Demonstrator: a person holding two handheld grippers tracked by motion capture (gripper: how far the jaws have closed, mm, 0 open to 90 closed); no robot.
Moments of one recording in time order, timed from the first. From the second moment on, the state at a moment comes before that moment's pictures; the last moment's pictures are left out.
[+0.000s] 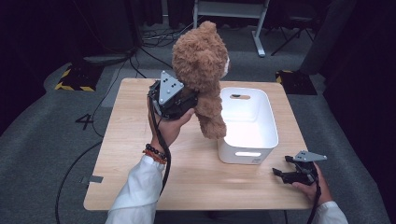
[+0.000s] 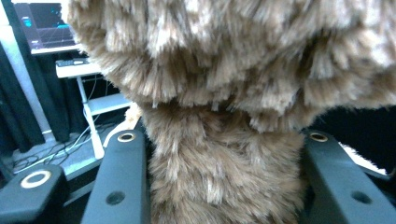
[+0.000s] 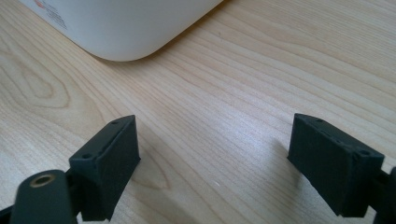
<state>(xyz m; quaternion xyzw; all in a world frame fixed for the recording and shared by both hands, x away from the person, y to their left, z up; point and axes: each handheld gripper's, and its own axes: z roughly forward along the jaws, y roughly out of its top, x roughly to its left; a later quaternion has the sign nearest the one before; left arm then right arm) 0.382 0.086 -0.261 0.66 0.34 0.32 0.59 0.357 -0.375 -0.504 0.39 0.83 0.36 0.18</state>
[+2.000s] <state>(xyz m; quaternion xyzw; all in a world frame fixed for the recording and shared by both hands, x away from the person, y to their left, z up) 0.421 -0.030 -0.311 0.71 0.30 0.26 0.58 0.357 -0.375 -0.504 0.39 0.83 0.36 0.18</state>
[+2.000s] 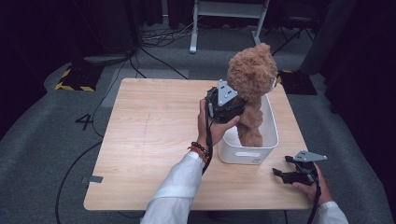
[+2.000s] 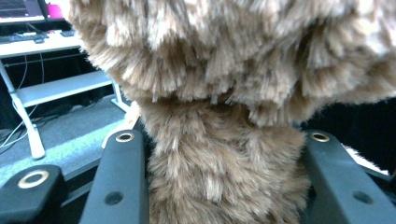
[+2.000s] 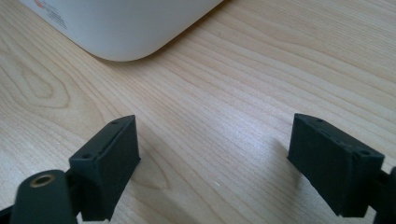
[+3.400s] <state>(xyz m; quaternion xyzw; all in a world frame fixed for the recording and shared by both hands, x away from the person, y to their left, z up) 0.423 -0.065 -0.367 0.81 0.26 0.21 0.48 0.357 -0.375 -0.504 0.39 0.83 0.36 0.18</state>
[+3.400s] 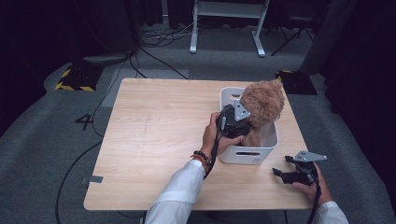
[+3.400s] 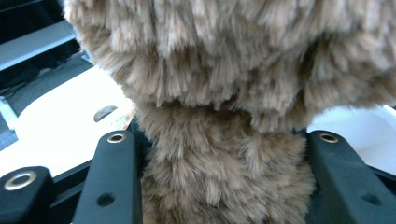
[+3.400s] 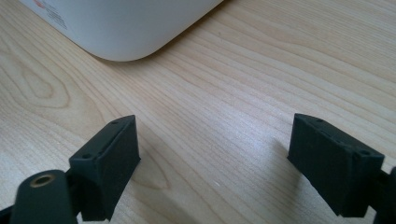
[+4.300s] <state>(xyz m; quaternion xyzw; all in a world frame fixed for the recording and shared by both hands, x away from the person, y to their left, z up) 0.432 -0.062 -0.371 0.87 0.23 0.18 0.39 0.357 -0.375 -0.504 0.39 0.83 0.36 0.18</state>
